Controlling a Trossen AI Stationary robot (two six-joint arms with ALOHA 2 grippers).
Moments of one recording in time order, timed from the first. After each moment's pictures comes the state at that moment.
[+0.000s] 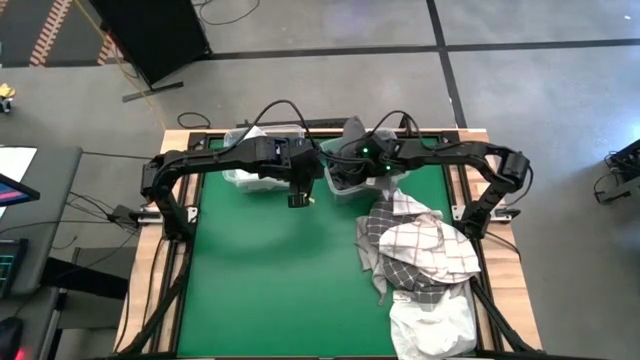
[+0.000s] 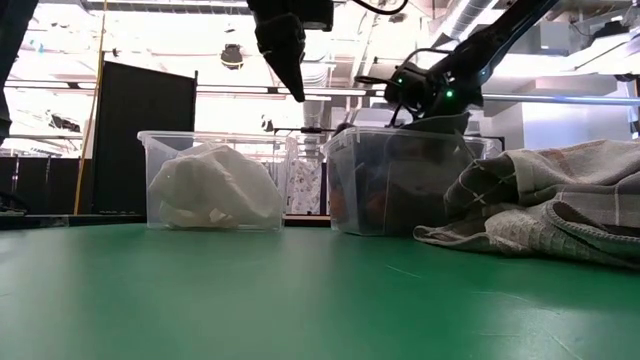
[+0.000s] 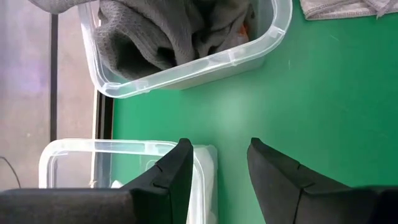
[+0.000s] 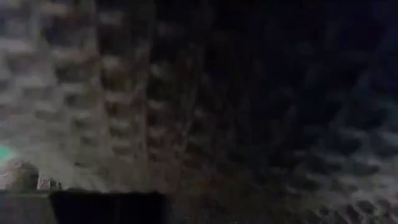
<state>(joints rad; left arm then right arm) 0.15 1.77 1.78 -1.08 -0.29 0.21 -0.49 1.67 0.97 -0.32 0.00 0.45</state>
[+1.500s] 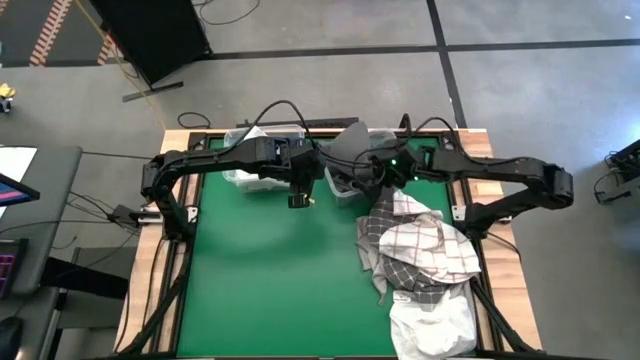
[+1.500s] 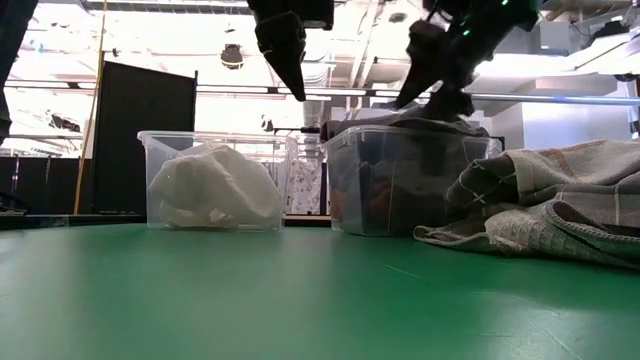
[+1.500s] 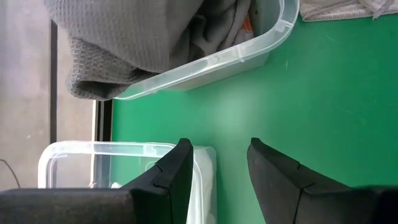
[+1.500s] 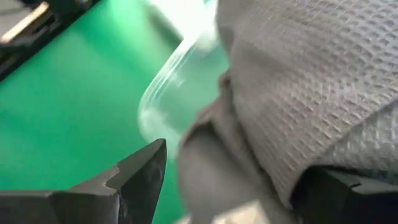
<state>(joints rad) 0.15 1.77 1.79 -1.08 -0.29 0.21 -0.27 1.26 0.98 -0.47 0.00 0.44</state>
